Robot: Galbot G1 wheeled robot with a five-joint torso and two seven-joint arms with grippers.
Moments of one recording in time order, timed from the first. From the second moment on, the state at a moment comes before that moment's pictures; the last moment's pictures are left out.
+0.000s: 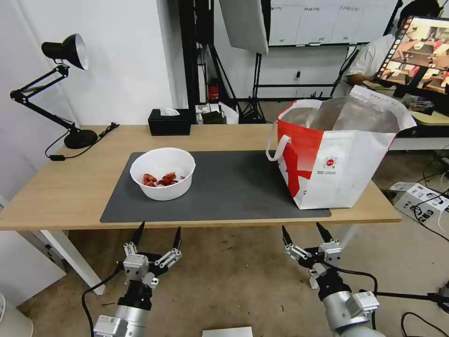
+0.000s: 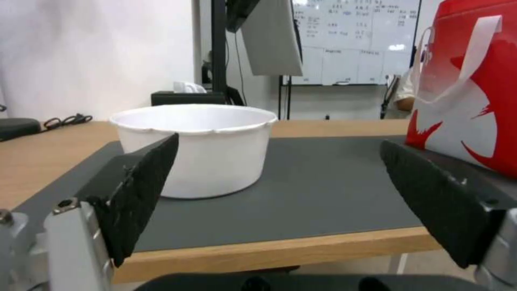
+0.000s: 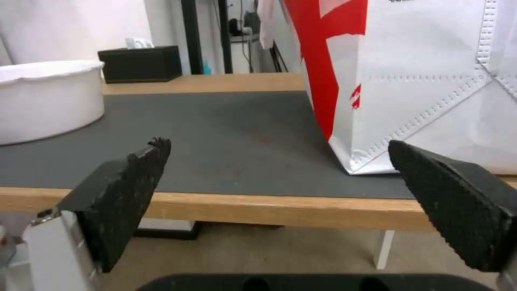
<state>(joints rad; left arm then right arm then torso) 1.79 -1.25 -0.42 -2.18 -0.16 -0.33 -0.11 -1.72 1.02 0.35 2.20 0.36 0.16 0.28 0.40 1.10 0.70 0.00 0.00</state>
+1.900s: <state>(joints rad) 0.70 -0.59 -0.21 -1.68 -1.44 0.57 -0.36 -1.72 1.02 0.35 2.20 0.36 0.16 0.28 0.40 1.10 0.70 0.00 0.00</state>
